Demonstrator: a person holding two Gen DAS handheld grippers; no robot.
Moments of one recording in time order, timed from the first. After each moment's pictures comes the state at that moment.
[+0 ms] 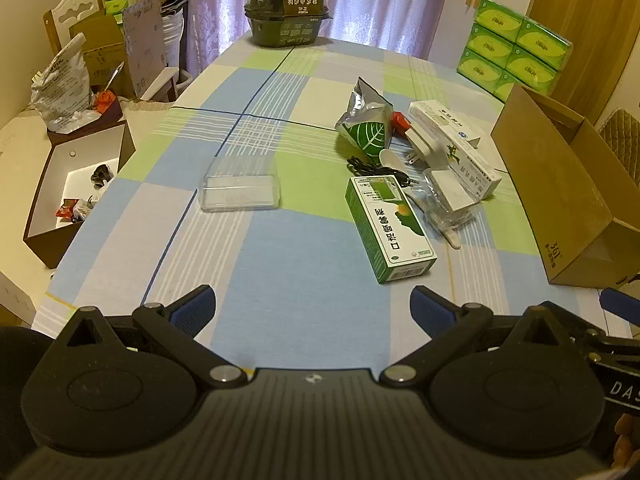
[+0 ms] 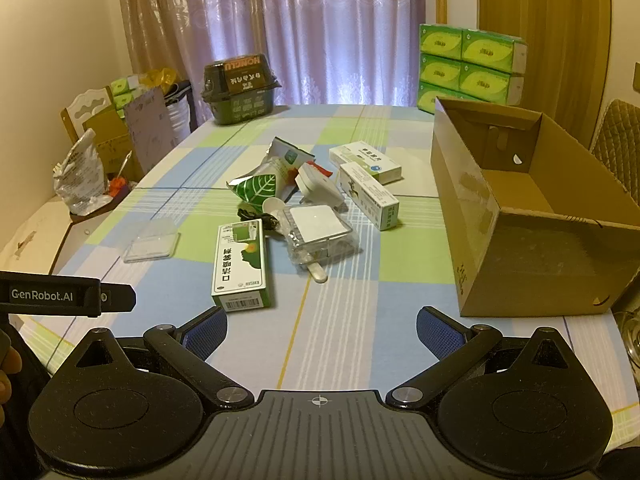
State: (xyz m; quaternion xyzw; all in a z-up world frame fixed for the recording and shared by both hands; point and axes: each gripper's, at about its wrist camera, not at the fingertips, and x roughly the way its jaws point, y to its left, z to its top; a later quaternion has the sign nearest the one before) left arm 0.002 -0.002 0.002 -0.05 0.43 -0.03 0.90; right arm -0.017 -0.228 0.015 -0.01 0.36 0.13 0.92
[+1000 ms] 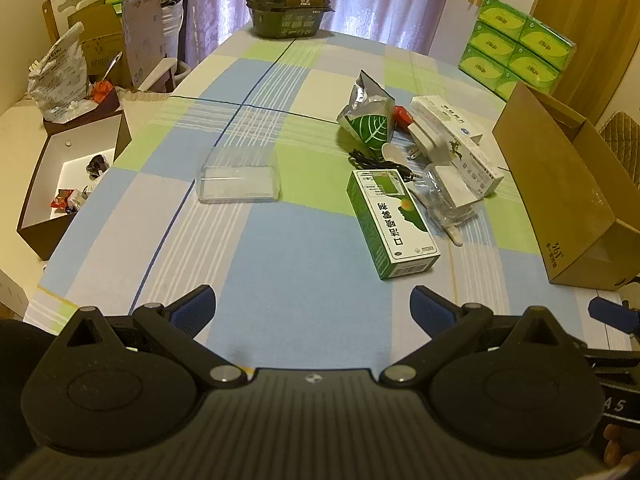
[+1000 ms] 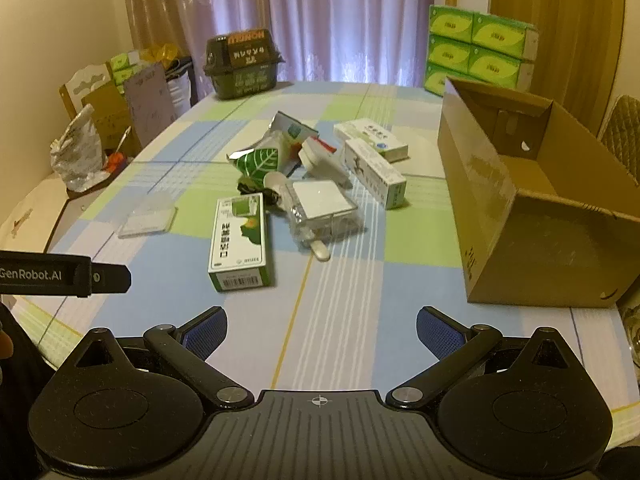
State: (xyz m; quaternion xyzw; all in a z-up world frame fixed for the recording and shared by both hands) left arm 0.007 0.003 -0.005 -0.06 0.44 -0.03 0.89; right arm -0.009 -0.219 -0.001 -0.03 0.39 0.14 0.91
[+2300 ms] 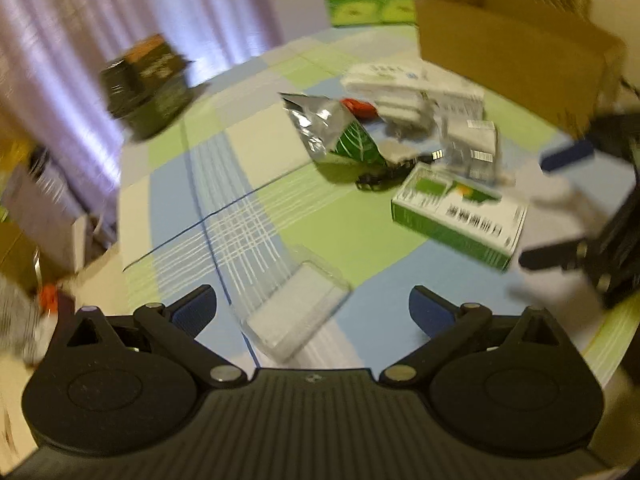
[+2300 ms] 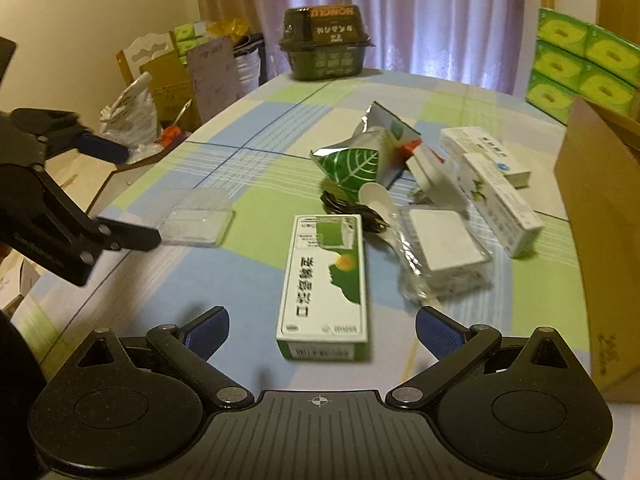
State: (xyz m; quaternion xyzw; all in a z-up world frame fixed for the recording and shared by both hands) left arm 0.121 0.049 -0.029 0.26 0.38 -0.25 0.85; right arm 0.075 -0.137 -0.045 -0.06 0.39 0.24 0.88
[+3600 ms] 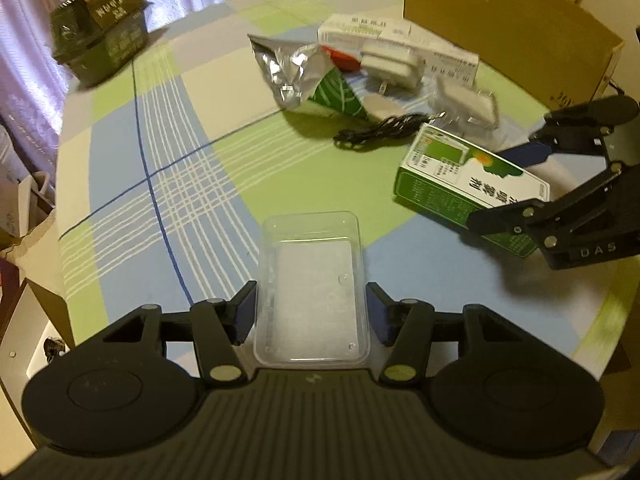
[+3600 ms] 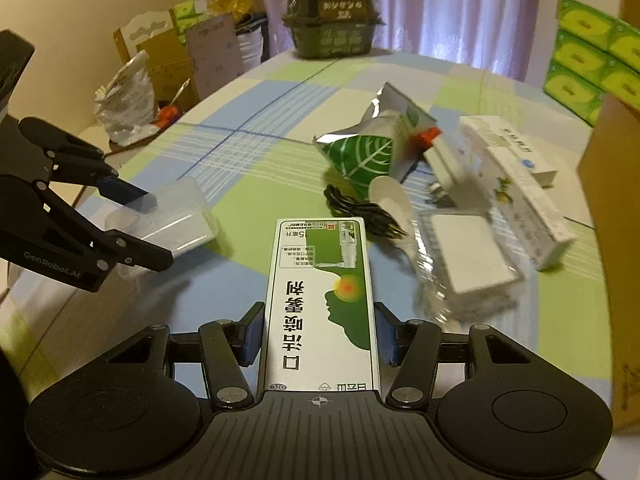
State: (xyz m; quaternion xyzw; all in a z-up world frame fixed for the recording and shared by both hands) left arm 0.146 0.051 -0.047 0.19 0.46 -0.26 0.83; right arm 0.095 -0.130 -0.055 -0.07 0.41 0.24 0.88
